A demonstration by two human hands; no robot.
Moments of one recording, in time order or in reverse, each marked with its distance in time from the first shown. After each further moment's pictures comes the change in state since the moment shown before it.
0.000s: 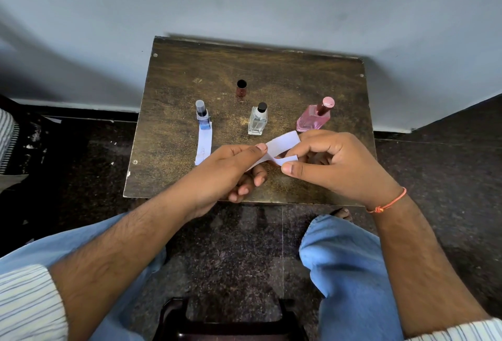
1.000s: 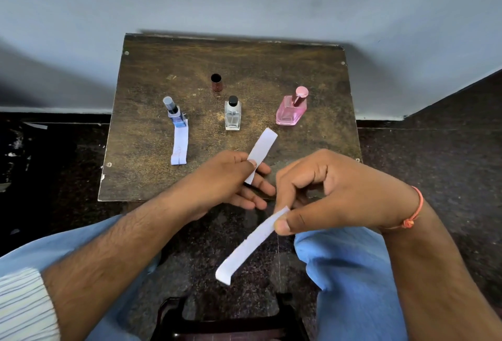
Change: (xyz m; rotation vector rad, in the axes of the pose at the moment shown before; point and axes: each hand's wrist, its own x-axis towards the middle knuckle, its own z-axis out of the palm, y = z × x) left_hand 0.016 -0.001 0.035 0.098 0.021 -0.217; right_hand -0.036 -0.028 -0.024 0.278 -0.491 0.043
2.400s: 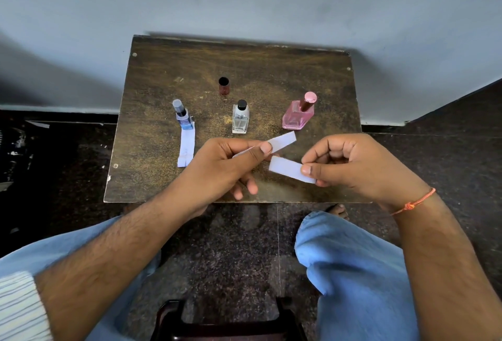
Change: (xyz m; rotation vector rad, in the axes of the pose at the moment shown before) left_hand -0.007 0.000 -0.017 0.020 0.127 0.370; right_hand 0.003 0.033 -0.024 -0.002 0.542 0.245
